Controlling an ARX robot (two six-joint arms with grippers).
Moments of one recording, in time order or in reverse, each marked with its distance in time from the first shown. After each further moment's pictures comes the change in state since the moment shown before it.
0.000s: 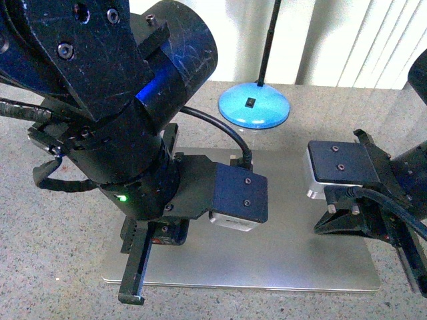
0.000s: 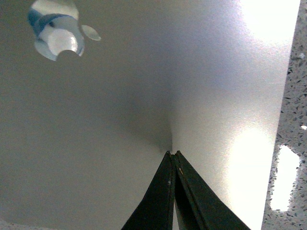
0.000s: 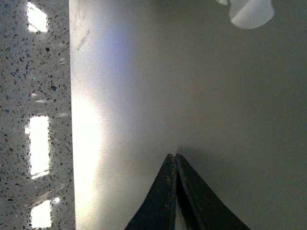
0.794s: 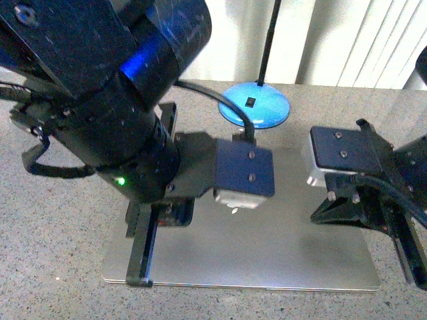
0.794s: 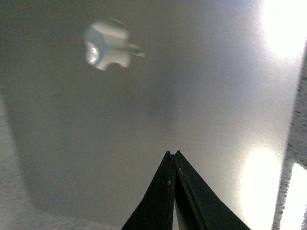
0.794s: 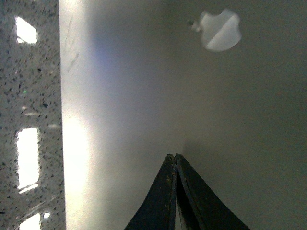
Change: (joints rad) left arm 0.016 -0.058 -0.013 0.064 0.027 -0.030; right arm 0.002 -0.034 -0.013 0.049 -0.035 0.037
